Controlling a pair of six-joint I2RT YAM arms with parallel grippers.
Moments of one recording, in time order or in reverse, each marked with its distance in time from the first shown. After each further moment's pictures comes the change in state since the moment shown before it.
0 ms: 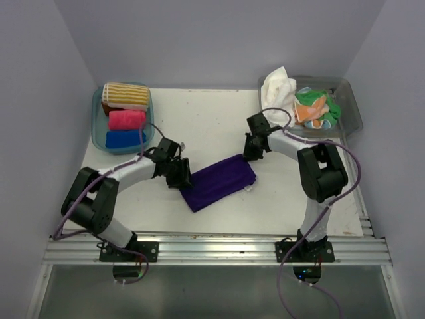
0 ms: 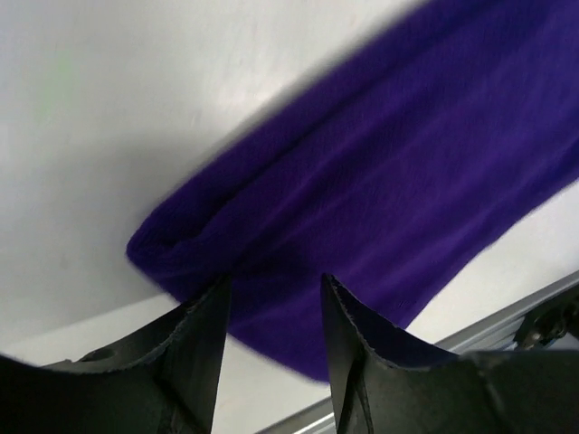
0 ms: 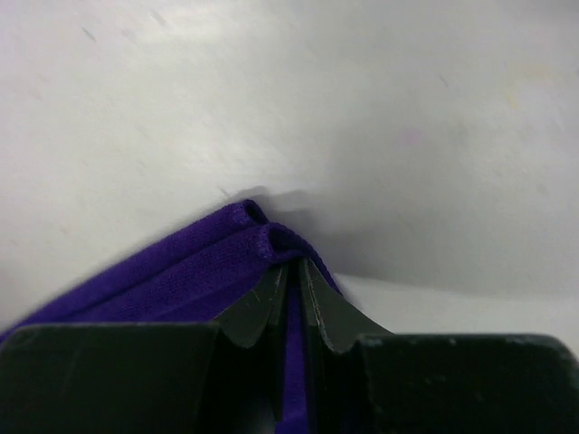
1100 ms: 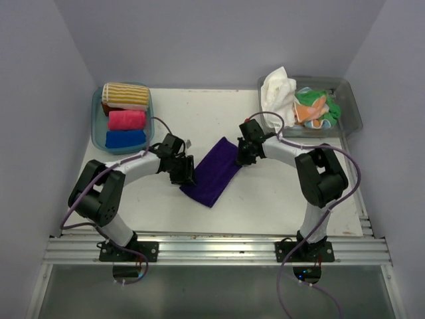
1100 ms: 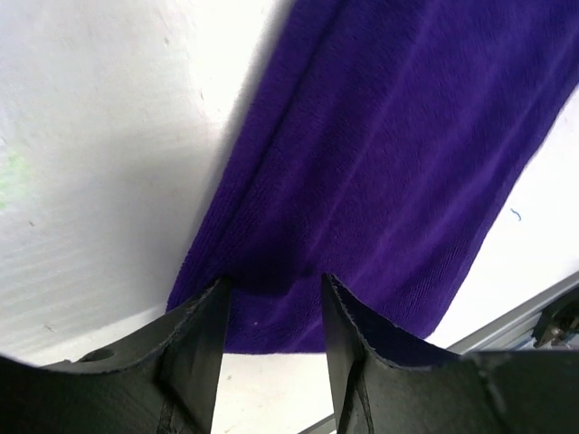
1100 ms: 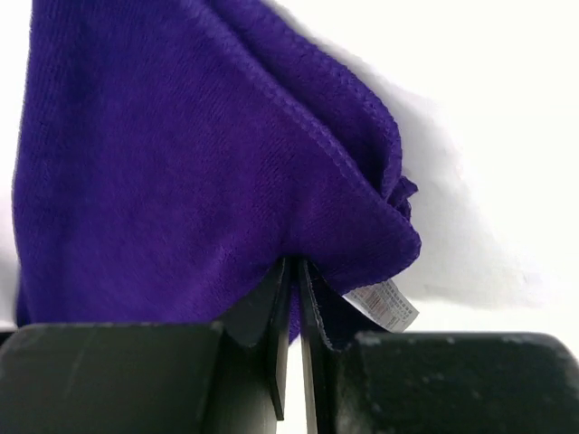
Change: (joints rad) left arm -0.019 0.060 0.060 -0.023 0.014 0.081; right arm 0.097 -0.025 -0.048 0.070 -0.030 0.018
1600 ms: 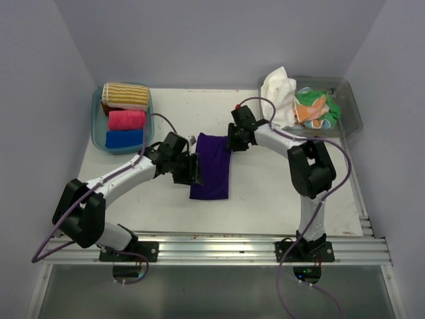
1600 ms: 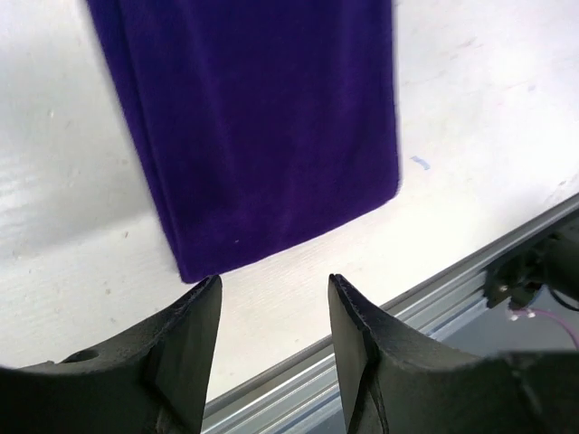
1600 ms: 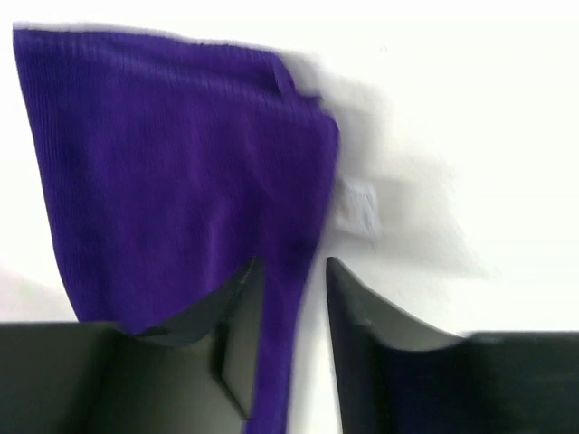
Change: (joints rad) left arm -0.113 -0.199 0.013 -0.122 -0.026 -0.078; right arm 0.009 0.187 0.330 -0.055 0.029 -0.060
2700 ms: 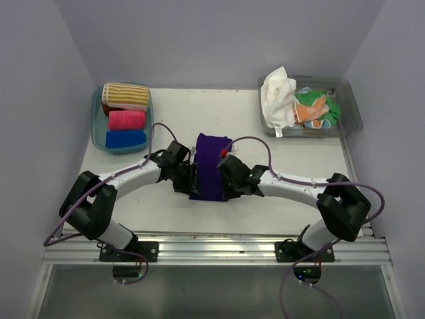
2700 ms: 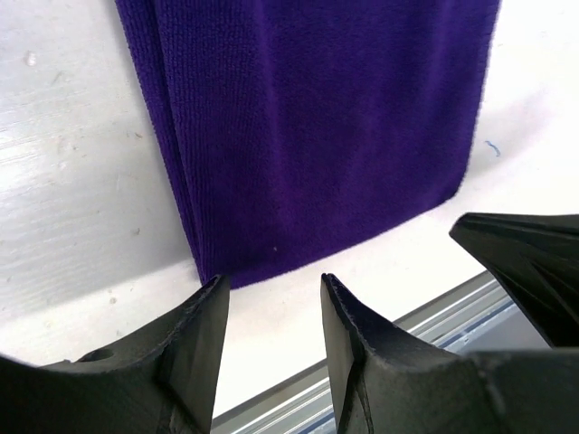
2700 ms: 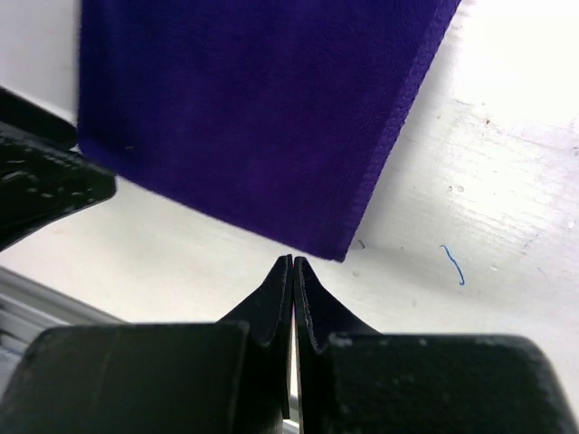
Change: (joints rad) left arm 0.001 0.077 -0.083 0.087 0.021 -0.007; right arm 0.419 -0.482 -0.572 0.023 0.107 0.173
